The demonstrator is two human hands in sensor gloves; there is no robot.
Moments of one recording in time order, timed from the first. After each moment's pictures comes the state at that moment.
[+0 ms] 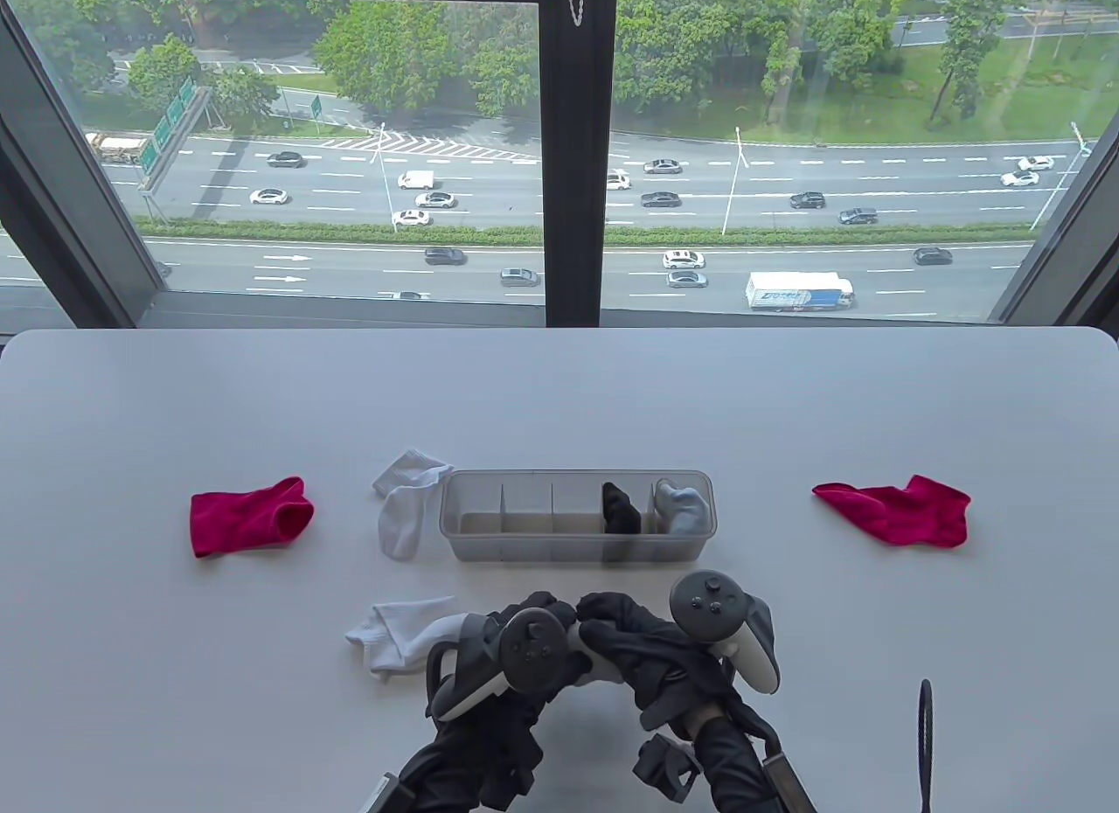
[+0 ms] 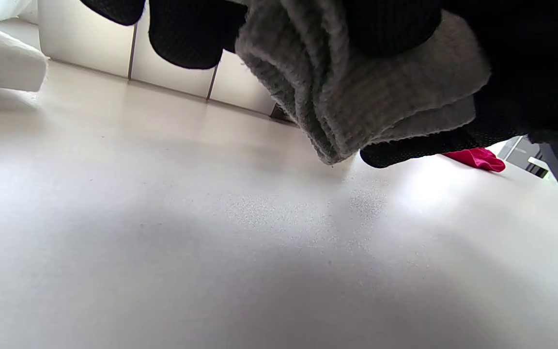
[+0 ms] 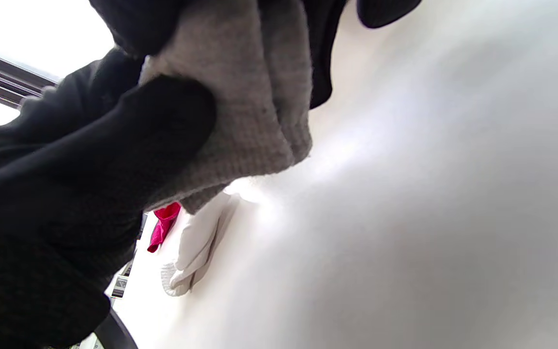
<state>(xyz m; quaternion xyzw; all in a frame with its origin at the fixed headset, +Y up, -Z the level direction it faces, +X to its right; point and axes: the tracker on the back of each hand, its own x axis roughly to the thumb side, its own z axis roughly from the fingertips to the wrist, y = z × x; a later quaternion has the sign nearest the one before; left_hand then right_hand) -0.087 -0.729 -0.272 -0.08 -0.18 0.14 0.97 0.097 -0.757 -0.293 0.12 0.22 0.84 0.49</state>
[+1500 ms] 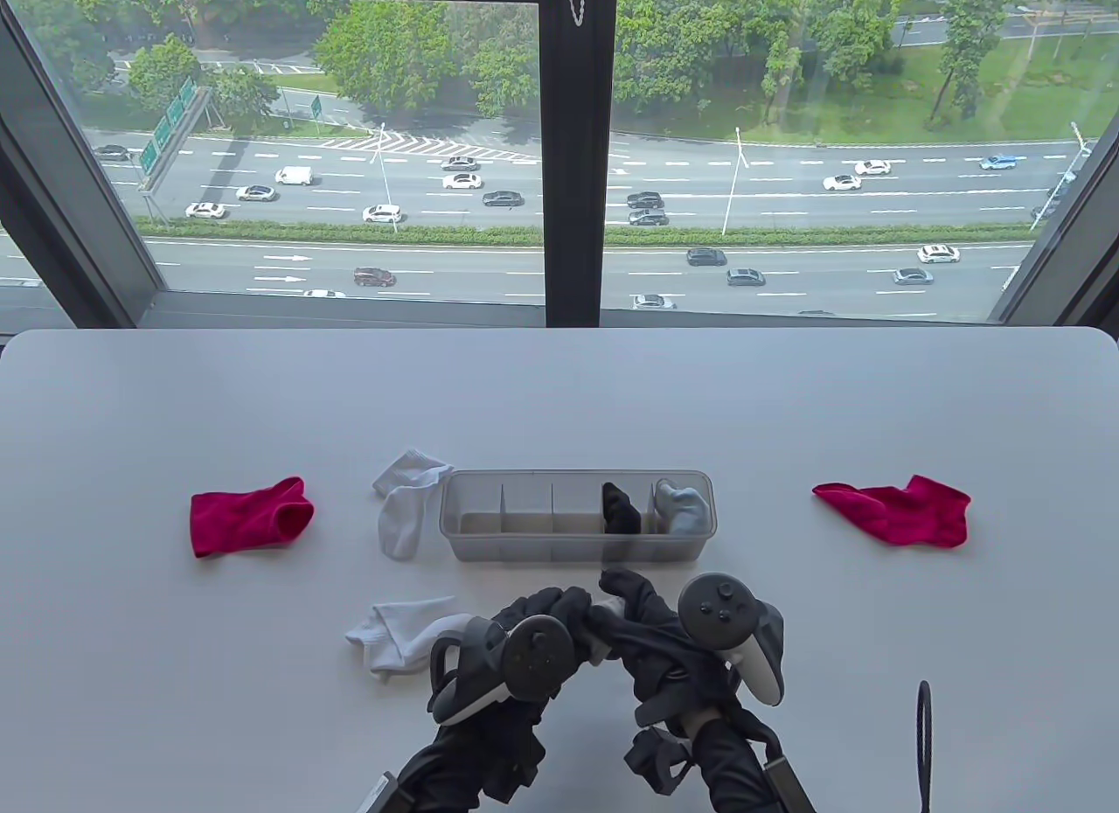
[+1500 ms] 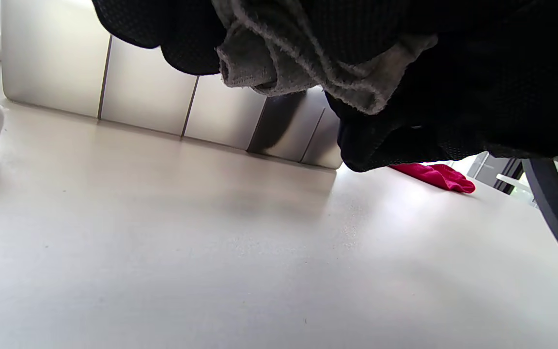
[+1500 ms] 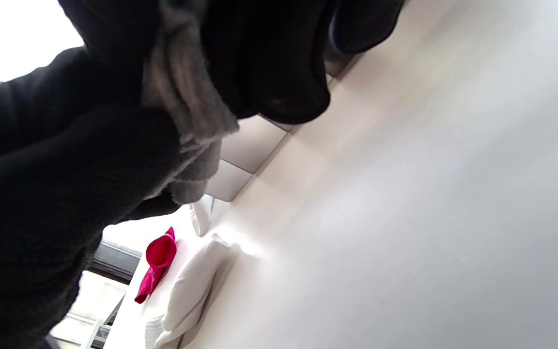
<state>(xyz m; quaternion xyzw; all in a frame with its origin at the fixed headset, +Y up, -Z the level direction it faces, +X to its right) -0.090 -0.714 -0.269 -0.05 -0.21 0.17 0.96 0.102 -0.746 -0.290 0.09 0.14 0.86 0.48</state>
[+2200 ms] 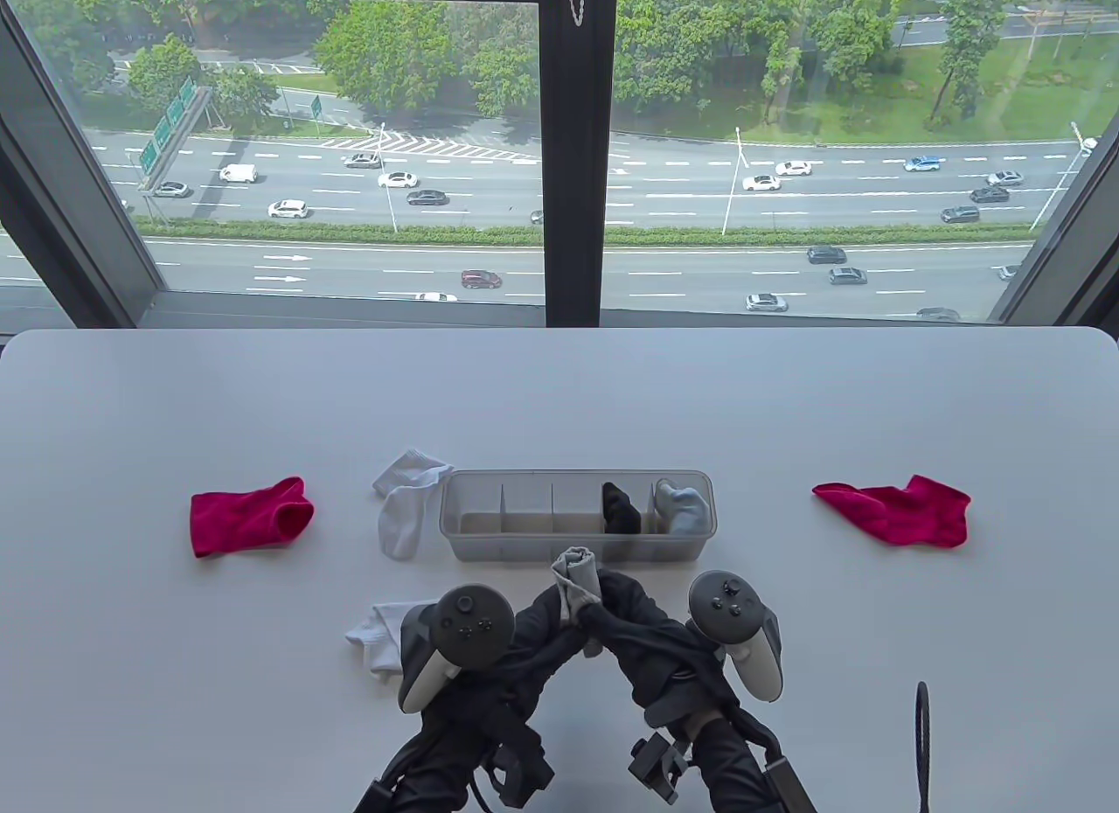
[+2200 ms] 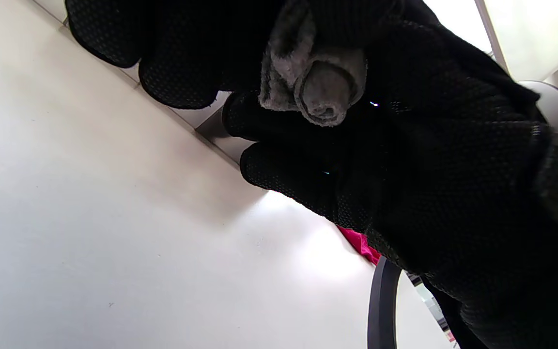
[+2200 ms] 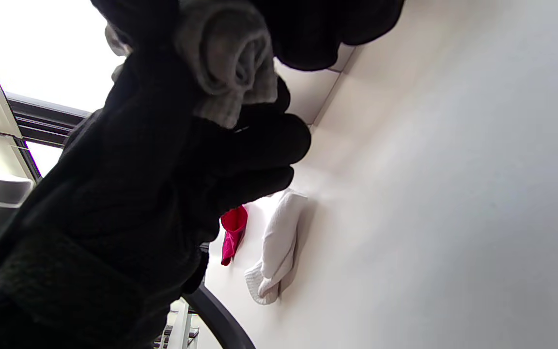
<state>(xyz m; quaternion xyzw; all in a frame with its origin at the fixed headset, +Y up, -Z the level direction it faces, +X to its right) -0.110 -0.716 -0.277 -0.10 -0.17 0.39 0.90 0.097 -0.748 -0.289 0.13 0.19 0.78 0.58</state>
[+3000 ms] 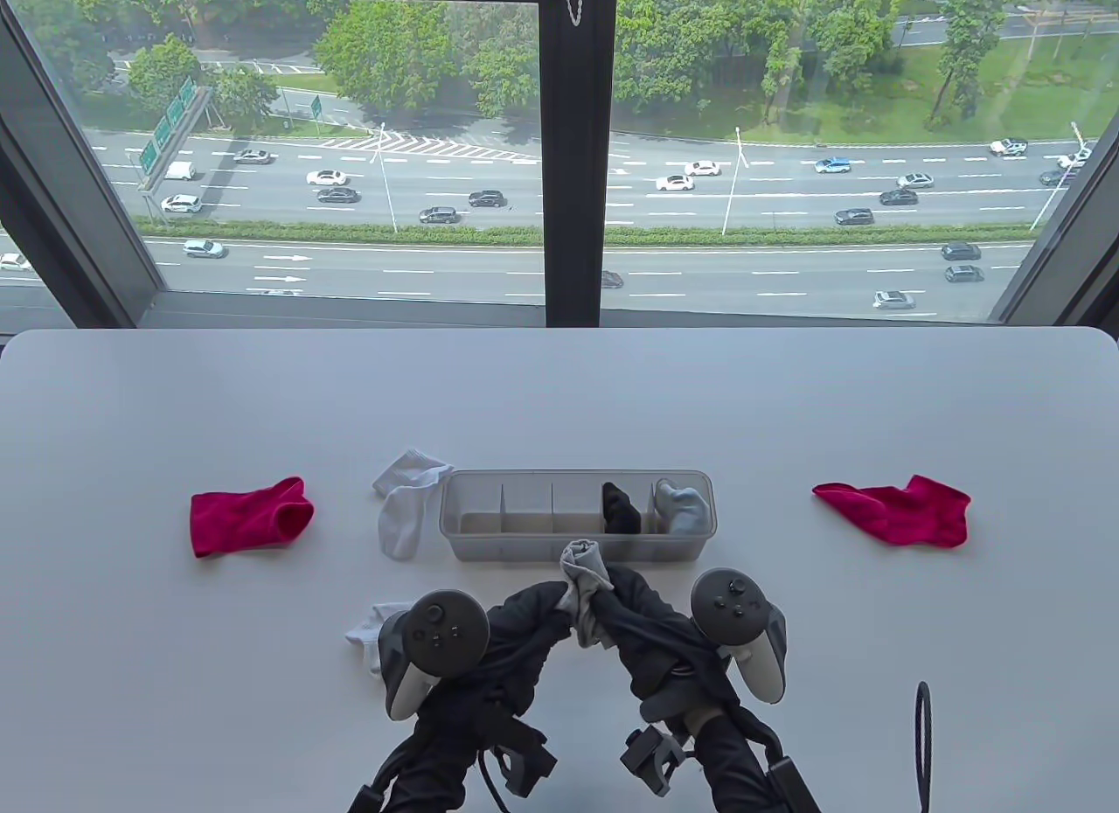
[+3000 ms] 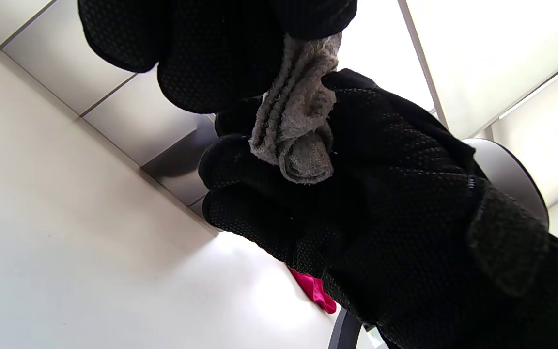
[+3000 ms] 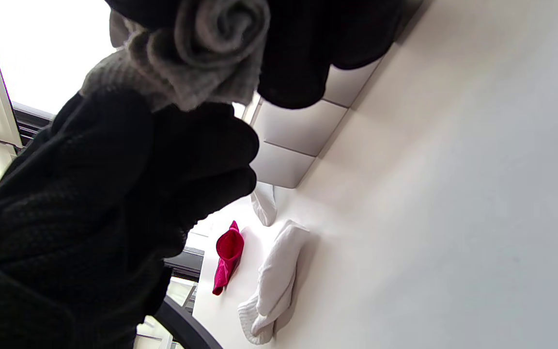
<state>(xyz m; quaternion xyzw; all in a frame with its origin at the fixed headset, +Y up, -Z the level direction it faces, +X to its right) -0.117 -0.704 -0.273 -0.03 -0.20 0.44 0.87 0.100 -0.738 -0.289 0.12 0.16 0.80 0.56</state>
